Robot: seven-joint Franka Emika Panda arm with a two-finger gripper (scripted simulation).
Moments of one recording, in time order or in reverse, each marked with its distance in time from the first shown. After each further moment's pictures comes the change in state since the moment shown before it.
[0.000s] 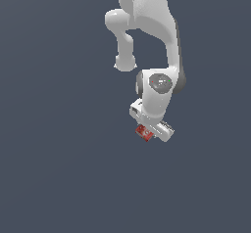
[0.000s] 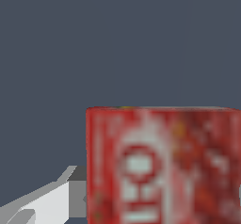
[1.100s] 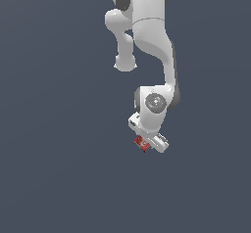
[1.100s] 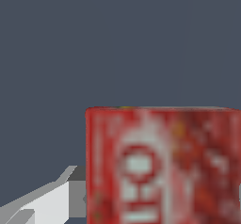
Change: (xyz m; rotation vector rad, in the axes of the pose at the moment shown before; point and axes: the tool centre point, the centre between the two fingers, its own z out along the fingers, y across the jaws) arm 0.020 -0.012 0.063 0.001 0.001 -0.001
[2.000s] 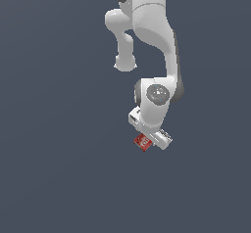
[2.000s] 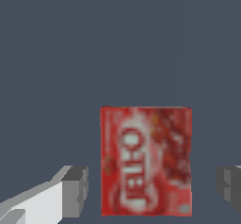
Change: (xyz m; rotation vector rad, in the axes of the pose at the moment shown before) arm 0.001 0.000 -0.039 0.000 0.001 -0.003
